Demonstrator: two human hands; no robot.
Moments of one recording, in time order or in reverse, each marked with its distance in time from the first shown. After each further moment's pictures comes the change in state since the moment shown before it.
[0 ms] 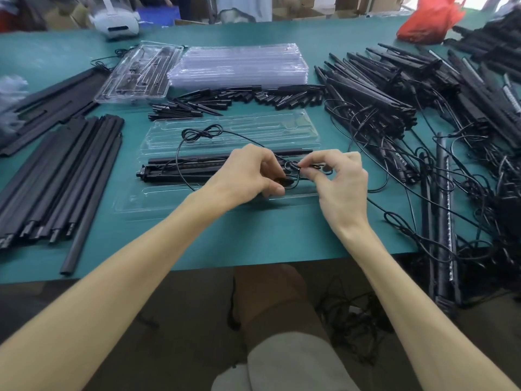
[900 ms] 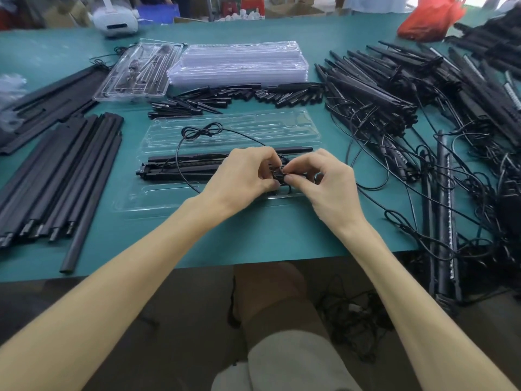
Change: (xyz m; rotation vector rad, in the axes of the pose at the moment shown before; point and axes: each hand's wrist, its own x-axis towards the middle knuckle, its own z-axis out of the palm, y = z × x) left_hand -0.008 -0.010 0.006 0.145 0.139 0.145; right_hand 0.001 0.001 0.004 0.087 -0.215 -0.064
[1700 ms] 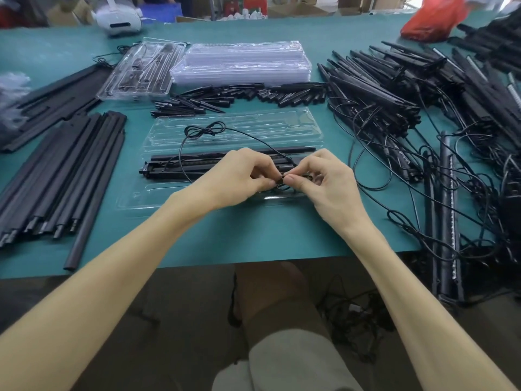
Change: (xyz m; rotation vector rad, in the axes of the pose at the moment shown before) left_hand -0.001 -0.008 -0.016 -0.033 -0.161 -0.010; right_hand 0.002 0.005 0.002 0.002 -0.042 0.029
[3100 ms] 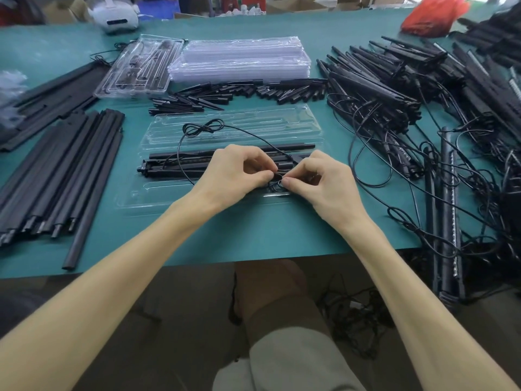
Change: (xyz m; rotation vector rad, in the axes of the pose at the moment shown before) left_hand -0.008 -0.004 0.008 -0.111 0.209 -0.001; right_hand -0.001 -0.003 -0.001 -0.076 -0.044 0.037
